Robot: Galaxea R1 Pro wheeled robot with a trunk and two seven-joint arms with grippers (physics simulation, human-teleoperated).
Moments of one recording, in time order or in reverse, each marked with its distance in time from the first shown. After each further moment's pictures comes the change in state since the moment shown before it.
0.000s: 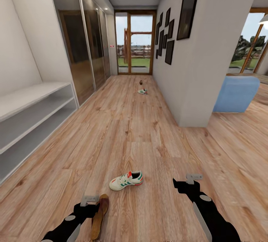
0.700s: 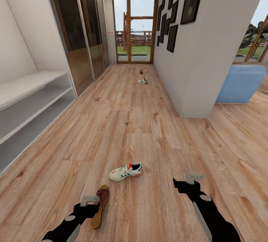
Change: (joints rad) left arm 0.000 0.001 0.000 0.001 0.000 -0.003 -0.001; right arm 0.000 0.000 -0.003 -0.003 -0.001 0.002 0.000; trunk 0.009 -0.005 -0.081
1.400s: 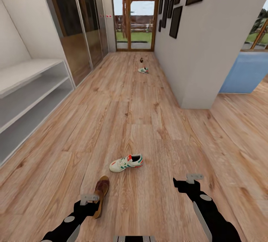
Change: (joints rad) left arm 0.000 0.002 -0.004 0.008 -0.005 -0.077 0.000; right arm 0.000 0.000 0.000 -0.006 0.000 0.000 0.000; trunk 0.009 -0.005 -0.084
